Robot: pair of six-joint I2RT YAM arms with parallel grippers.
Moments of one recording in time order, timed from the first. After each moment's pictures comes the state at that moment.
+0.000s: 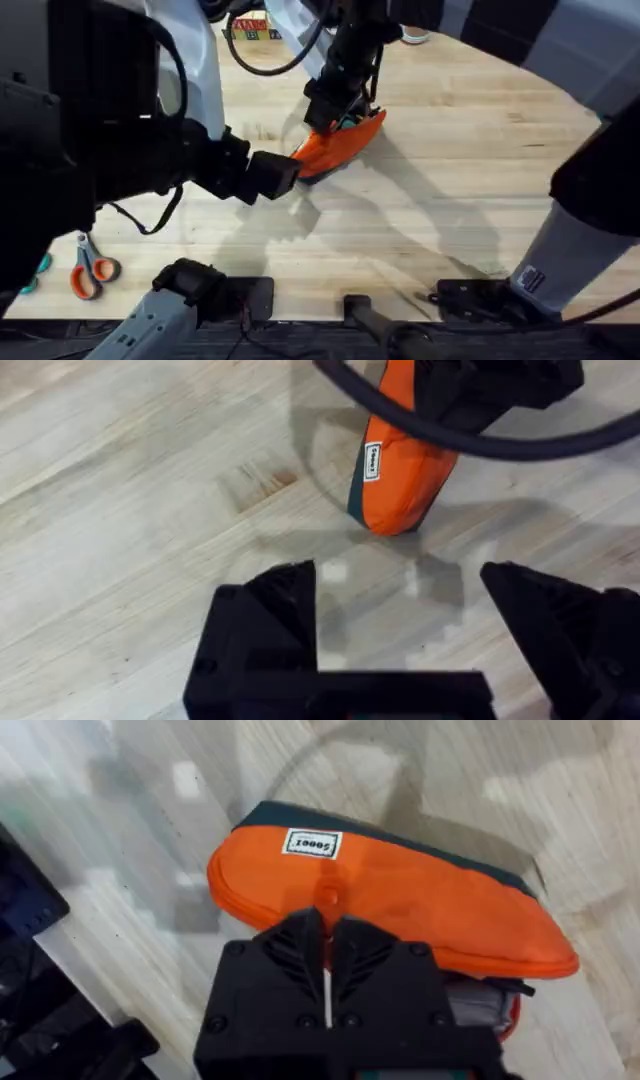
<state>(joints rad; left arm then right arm) -0.33 0.79 0.97 -1.07 0.11 0.14 0.68 2.03 1.84 -1.22 -0.23 -0.30</state>
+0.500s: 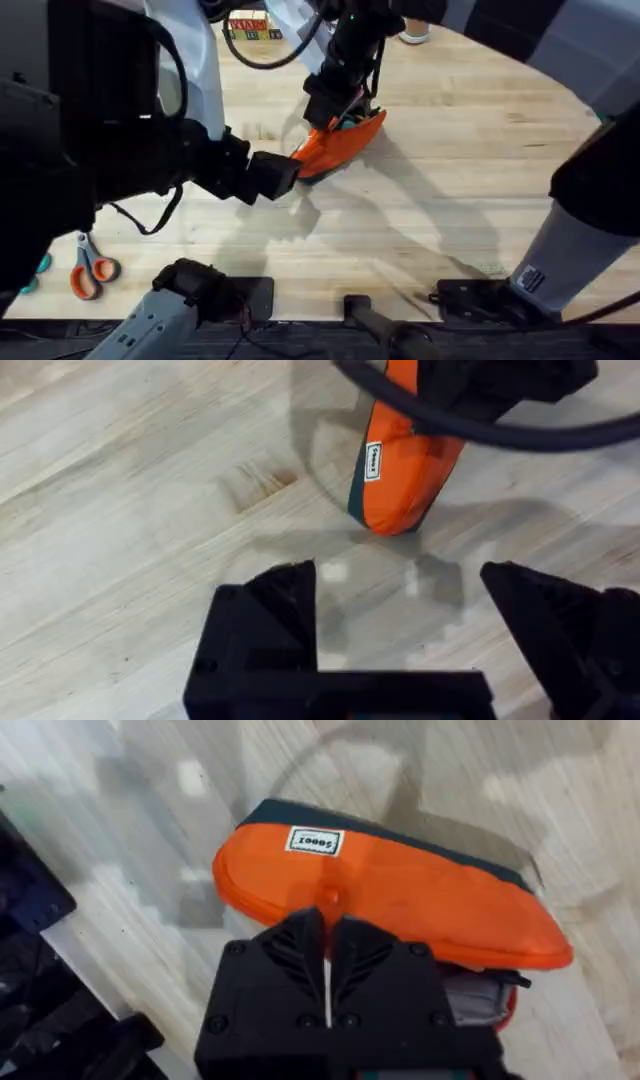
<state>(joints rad) -0.33 0.79 0.97 -1.08 0.11 0.14 0.68 2.03 1.87 -1.26 -0.23 -0.30</state>
